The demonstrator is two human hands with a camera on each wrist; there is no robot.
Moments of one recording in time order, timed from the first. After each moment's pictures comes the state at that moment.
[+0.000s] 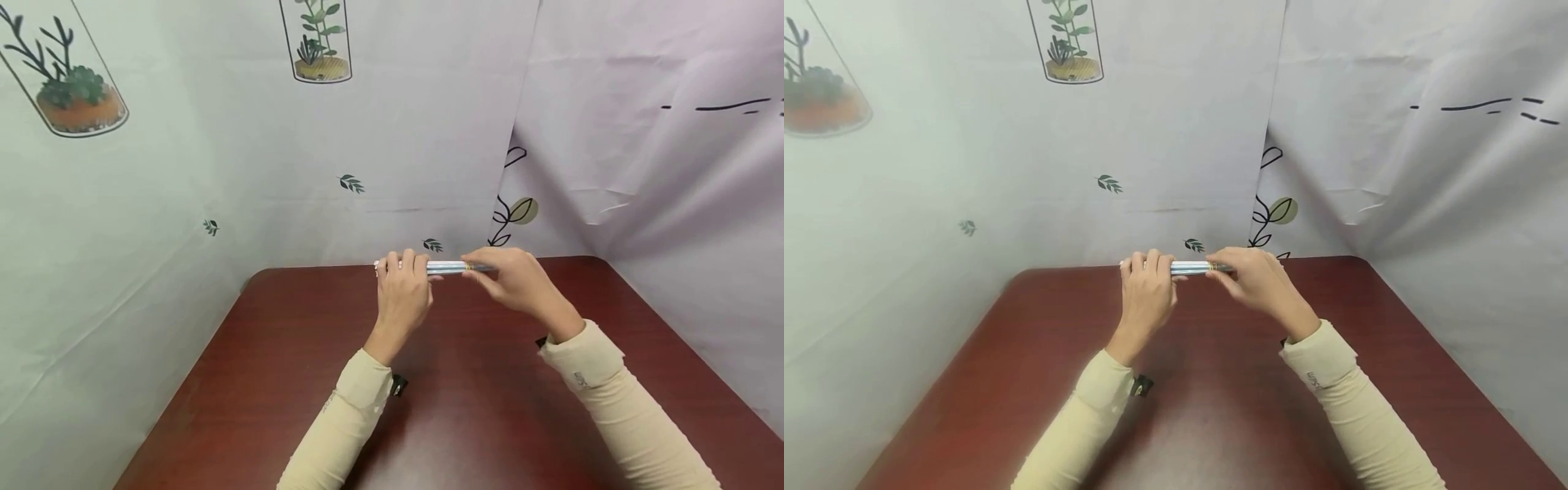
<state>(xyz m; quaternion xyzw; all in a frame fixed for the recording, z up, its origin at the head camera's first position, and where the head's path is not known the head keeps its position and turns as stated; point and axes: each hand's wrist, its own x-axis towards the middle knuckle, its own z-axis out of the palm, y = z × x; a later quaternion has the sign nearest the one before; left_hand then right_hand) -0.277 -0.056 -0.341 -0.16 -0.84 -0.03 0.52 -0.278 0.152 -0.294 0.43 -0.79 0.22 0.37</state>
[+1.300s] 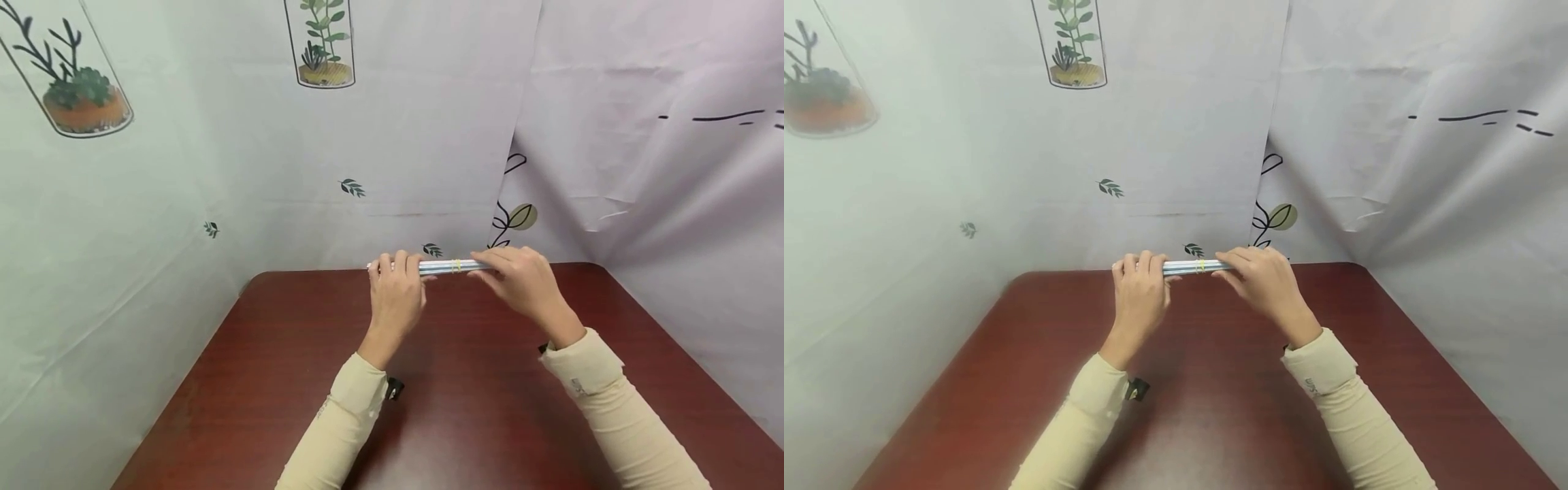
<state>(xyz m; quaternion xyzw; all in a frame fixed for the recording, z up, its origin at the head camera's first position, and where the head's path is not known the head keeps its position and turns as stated) -0.272 -0.066 -0.335 -0.14 -0.84 -0.03 0.52 -0.280 0.158 -0.298 0.40 -0.77 0.12 0.48</state>
